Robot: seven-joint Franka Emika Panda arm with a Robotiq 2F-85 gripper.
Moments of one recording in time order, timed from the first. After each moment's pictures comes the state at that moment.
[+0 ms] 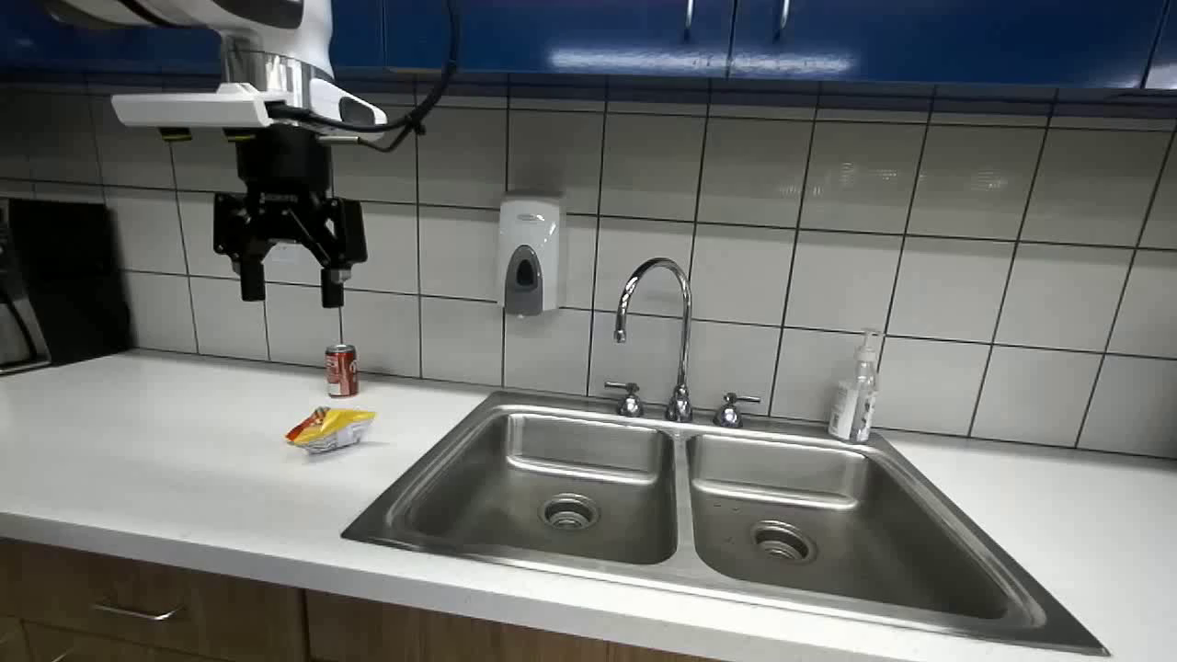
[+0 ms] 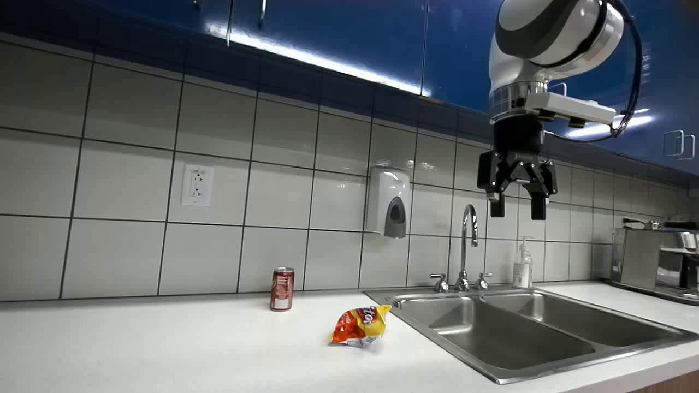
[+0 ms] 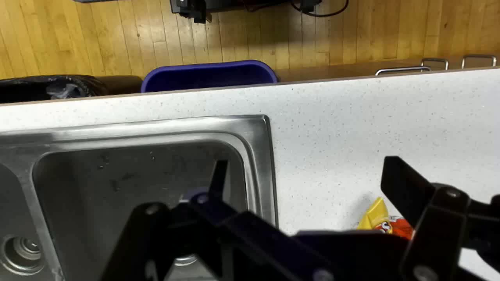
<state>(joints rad) 0.02 -0.58 0.00 -2.49 -0.02 1.87 0.04</state>
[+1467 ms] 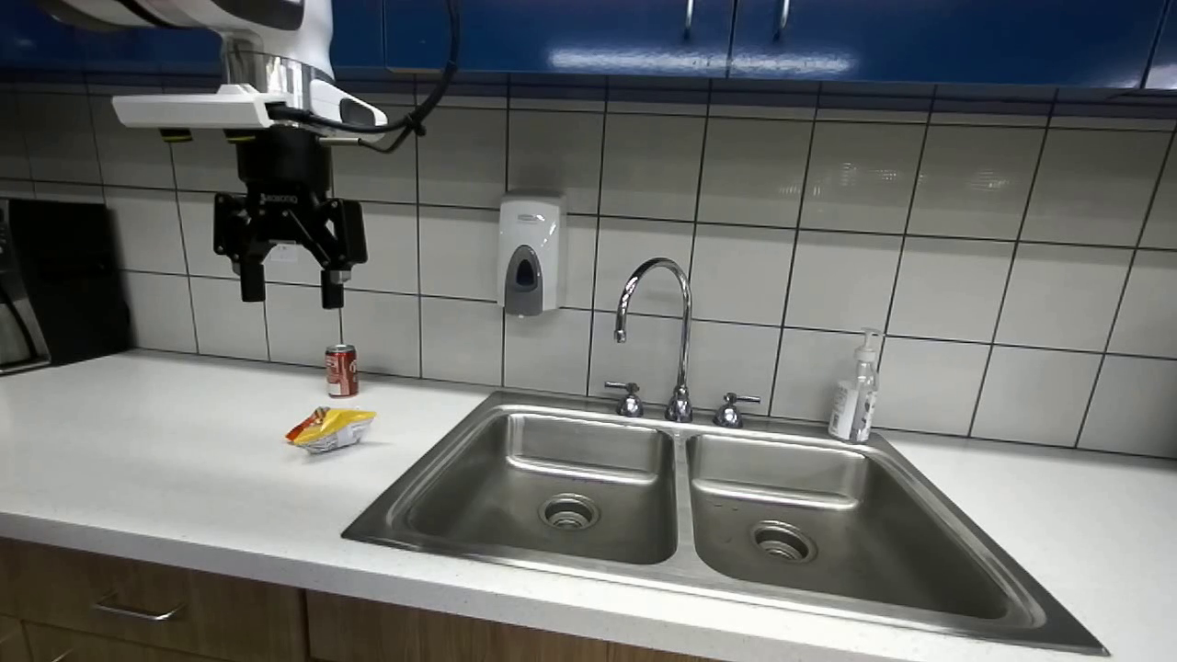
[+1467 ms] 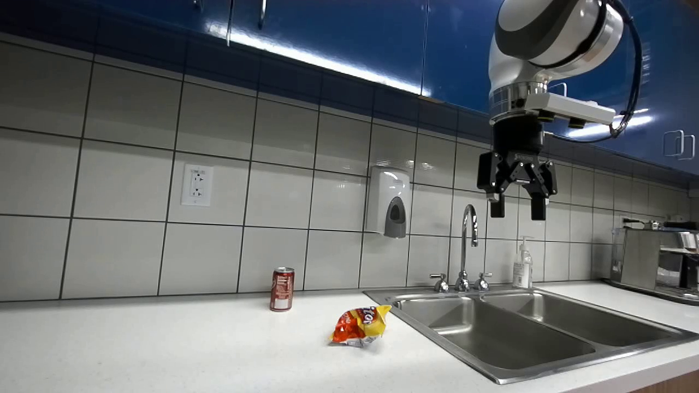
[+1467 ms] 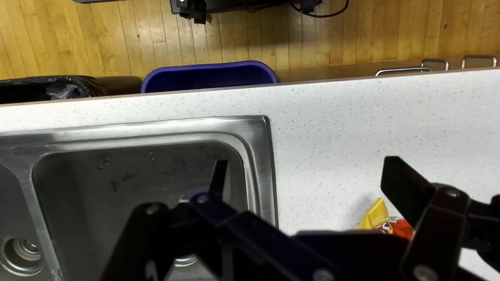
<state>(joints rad) 0.02 -0.58 0.00 -2.49 -0.02 1.87 0.04</state>
